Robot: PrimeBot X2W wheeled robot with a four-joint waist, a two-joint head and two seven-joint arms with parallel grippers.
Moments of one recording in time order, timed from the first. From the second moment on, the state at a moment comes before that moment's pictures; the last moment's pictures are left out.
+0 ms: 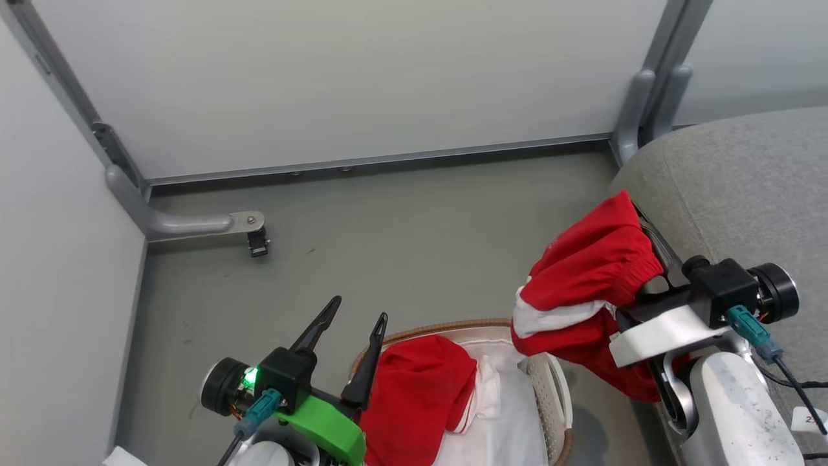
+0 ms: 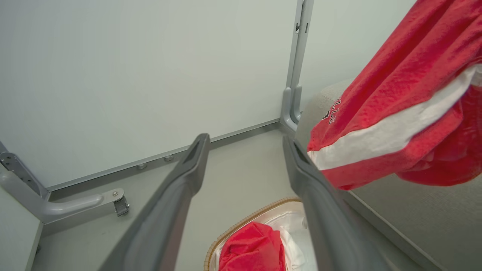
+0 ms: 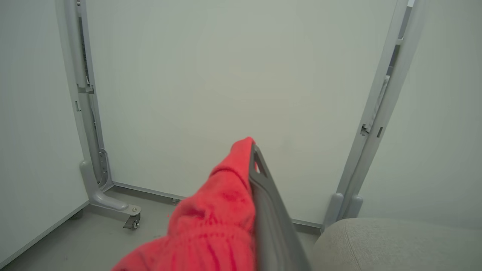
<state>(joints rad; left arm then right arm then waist) -0.19 0.16 -0.52 0.31 -0.30 -0.11 -0.26 -0.24 -0.05 0.04 0.12 0.00 0.13 -0.26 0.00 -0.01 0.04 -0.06</state>
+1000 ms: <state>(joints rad) -0.26 0.17 -0.59 0.29 -0.25 -0.13 -0.26 -0.23 -0.05 0.05 0.16 0.02 0.13 -0.26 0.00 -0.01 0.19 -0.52</state>
